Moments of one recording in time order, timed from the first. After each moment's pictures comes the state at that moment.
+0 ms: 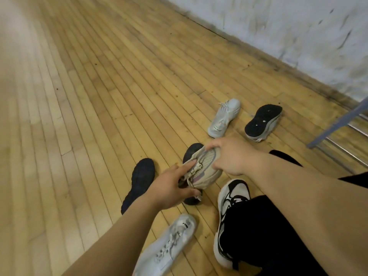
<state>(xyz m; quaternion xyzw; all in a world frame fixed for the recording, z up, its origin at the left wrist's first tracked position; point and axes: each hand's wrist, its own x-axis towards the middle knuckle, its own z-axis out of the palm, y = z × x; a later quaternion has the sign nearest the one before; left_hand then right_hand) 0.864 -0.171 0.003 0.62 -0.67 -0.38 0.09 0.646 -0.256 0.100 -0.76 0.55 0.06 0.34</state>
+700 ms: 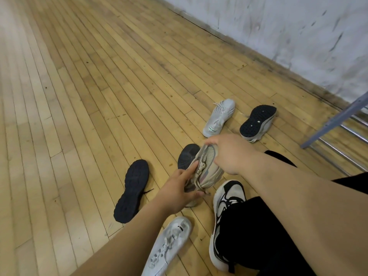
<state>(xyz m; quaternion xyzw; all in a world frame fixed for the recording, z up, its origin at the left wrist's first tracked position) 0.837 -0.172 -0.029 0.62 -0.64 -0.43 0.12 0.645 -0.261 0.100 -0.77 0.58 0.05 0.27</state>
